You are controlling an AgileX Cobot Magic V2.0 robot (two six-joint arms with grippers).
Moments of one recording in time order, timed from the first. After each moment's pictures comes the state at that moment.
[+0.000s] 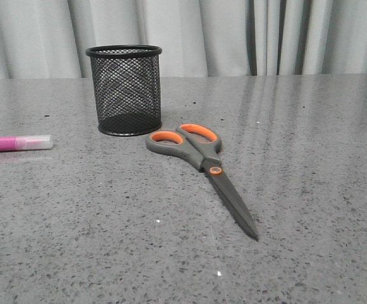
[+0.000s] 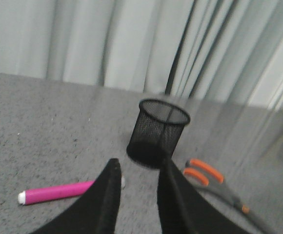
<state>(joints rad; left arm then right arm) -0.19 0.19 -0.38 -0.51 0.47 0.31 0.15 0.21 -0.28 0.19 0.29 0.22</state>
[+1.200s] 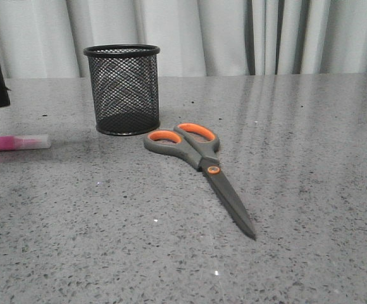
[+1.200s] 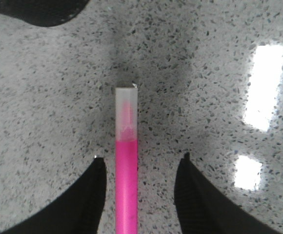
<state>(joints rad) -0.33 1.47 -1.16 -0.07 1.01 1.21 0.21 0.36 -0.38 0.22 0.39 0.14</state>
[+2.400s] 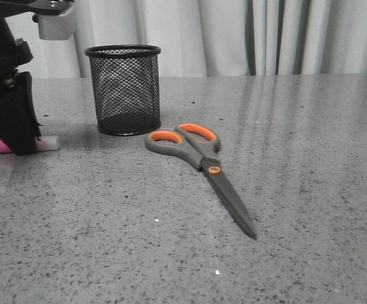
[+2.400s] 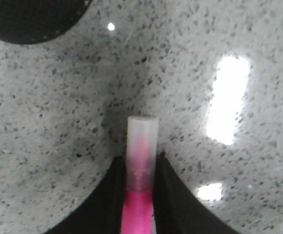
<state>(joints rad) -0.32 1.66 -1.20 -0.19 1.02 1.21 0.21 0.36 -0.38 0.27 0.49 0.14</state>
